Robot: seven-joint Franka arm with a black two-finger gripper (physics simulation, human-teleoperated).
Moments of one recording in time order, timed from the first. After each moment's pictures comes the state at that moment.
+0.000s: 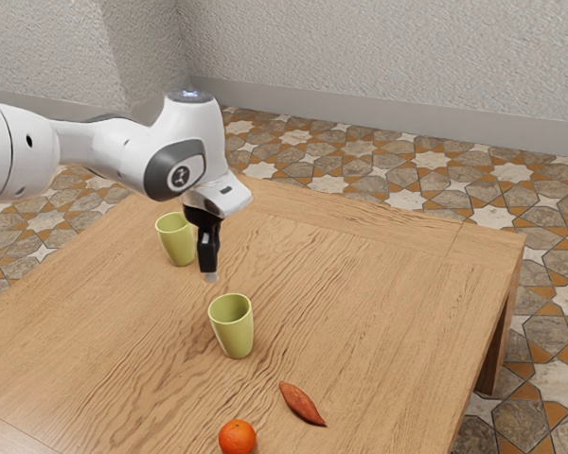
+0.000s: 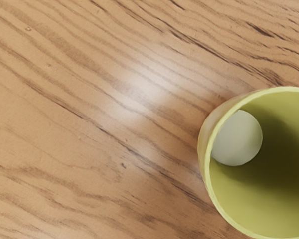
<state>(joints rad) -0.18 0.20 0.08 -1.93 0.08 2.12 0.88</state>
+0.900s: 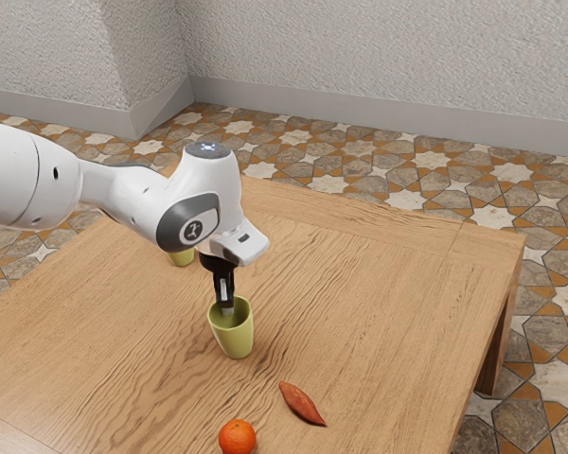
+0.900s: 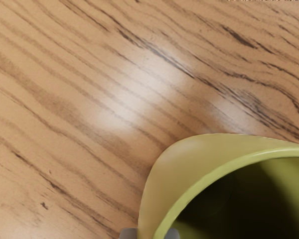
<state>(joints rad) -0.21 0.22 0.06 -2.08 0.09 2.28 0.73</state>
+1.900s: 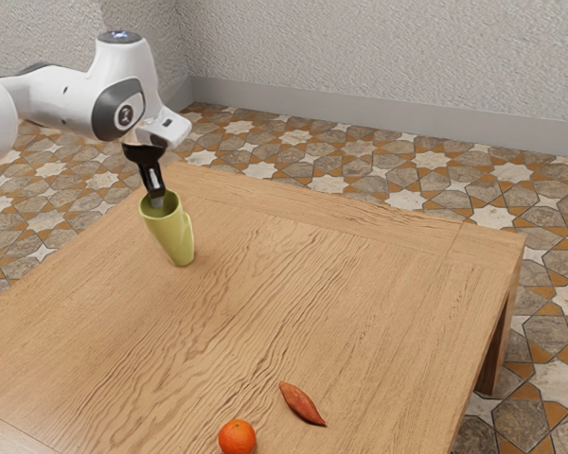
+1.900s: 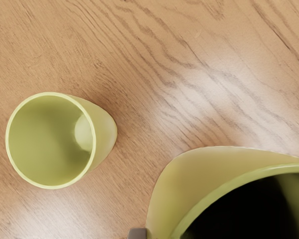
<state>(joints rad) 0.01 0.24 0.16 -1.69 0.11 2.03 0.77</state>
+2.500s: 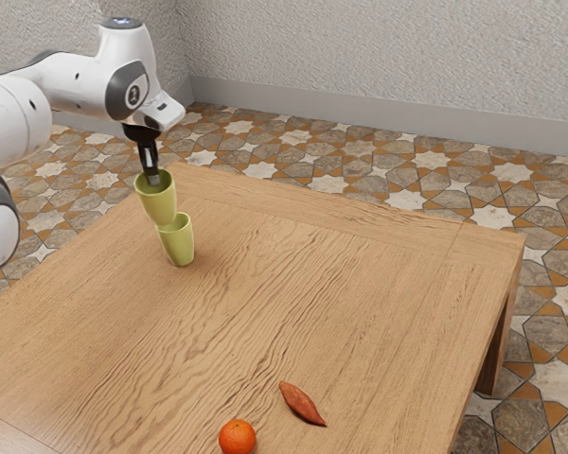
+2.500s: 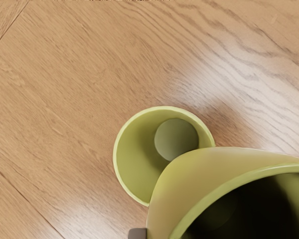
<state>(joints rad) 0.06 0.52 0.19 -1.31 0.06 1.94 1.05</state>
